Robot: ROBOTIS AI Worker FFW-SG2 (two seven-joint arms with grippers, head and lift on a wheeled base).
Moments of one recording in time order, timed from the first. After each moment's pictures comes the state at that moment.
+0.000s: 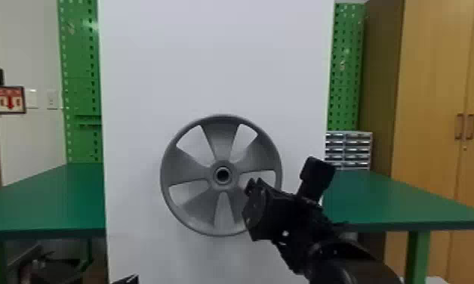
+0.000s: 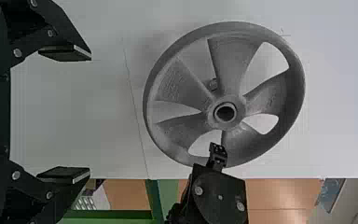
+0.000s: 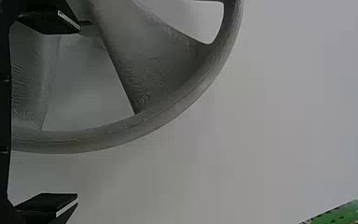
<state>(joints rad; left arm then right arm) 0.01 0.20 -0.05 -2.24 0.23 0.61 -0.32 -0.73 -0.01 0.28 -1.41 -0.61 0.30 -0.32</state>
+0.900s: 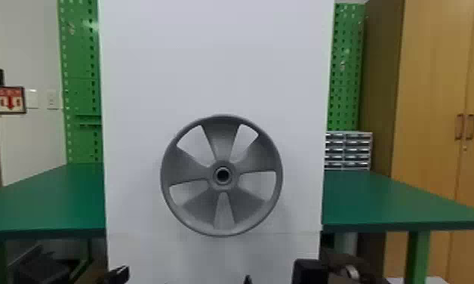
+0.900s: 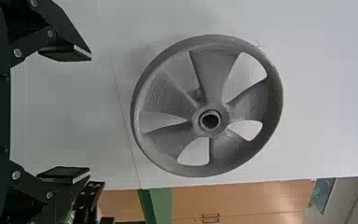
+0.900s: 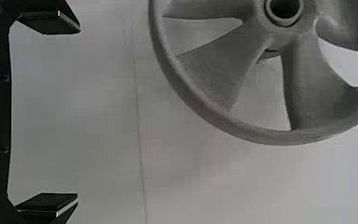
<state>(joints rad) 0.02 0.20 -0.03 -2.28 0.20 0.59 -0.32 -0.34 -0.11 0.40 -1.56 -0.36 0.20 -0.31</state>
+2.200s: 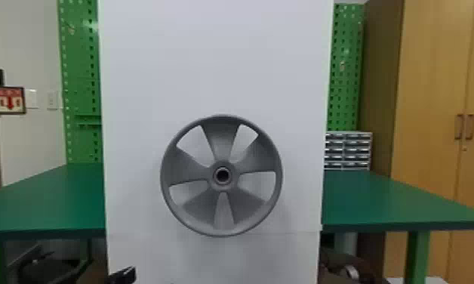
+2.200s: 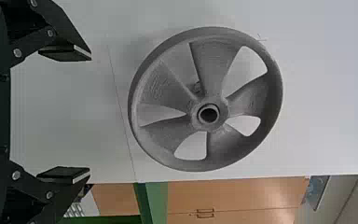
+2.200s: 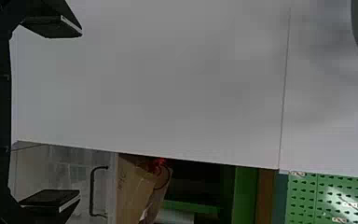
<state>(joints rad) 0.02 0.18 -0.04 -2.26 0.22 0.57 -0.32 0.00 -0.03 0.16 -1.08 0.02 -0.43 -0.17</state>
